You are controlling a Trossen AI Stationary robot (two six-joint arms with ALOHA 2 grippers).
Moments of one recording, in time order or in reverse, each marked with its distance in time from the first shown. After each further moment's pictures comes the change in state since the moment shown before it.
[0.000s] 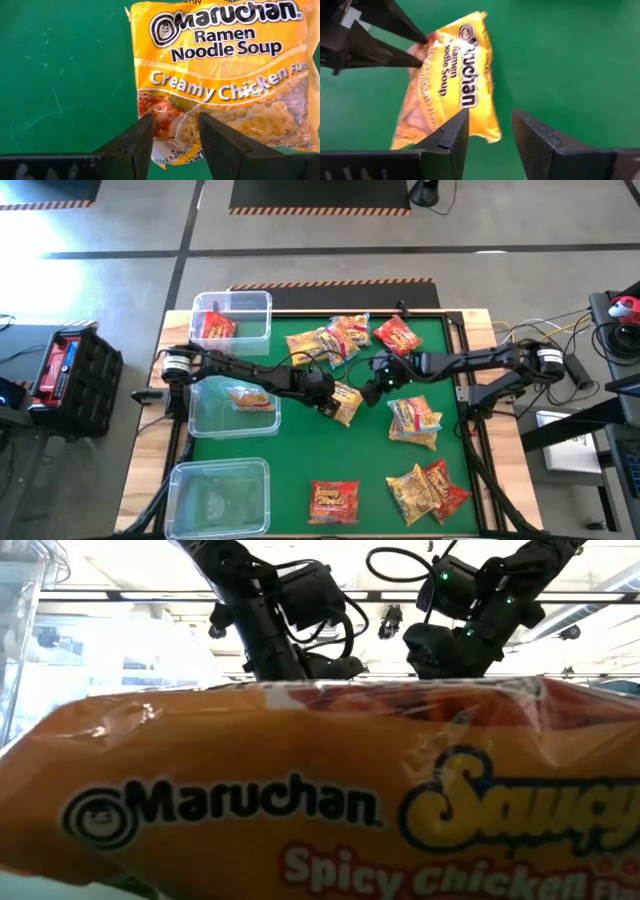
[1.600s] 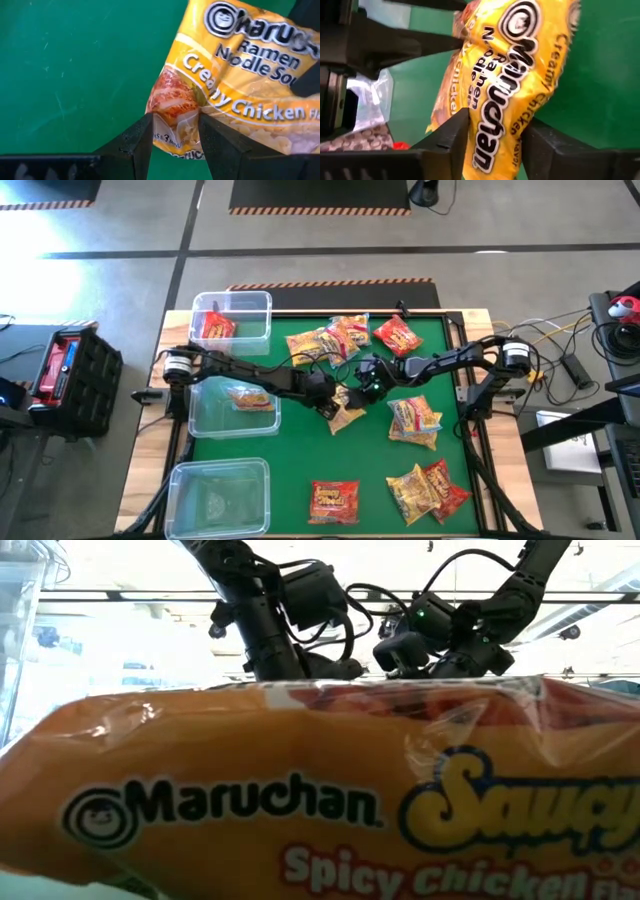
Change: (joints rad) left arm 0.000 0.005 0.022 -0.034 -0.013 0.064; right arm -0.006 0.254 -0.008 0.349 -0.359 0.273
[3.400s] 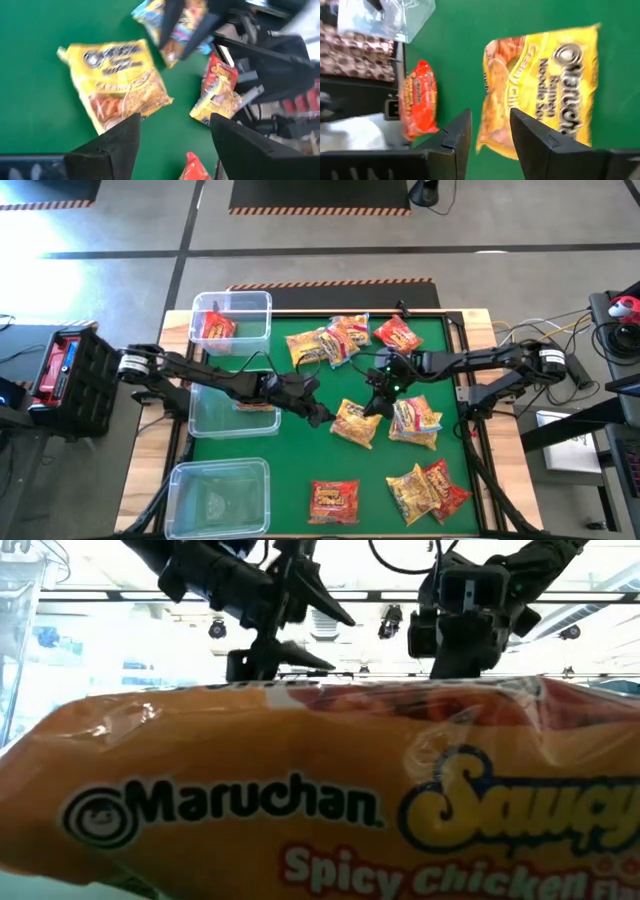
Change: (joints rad) left arm -0.090 -0.322 -0.312 0.555 0.212 -0.185; right arm 0.008 -0.267 -0.001 -0.301 -0.154 -0.423
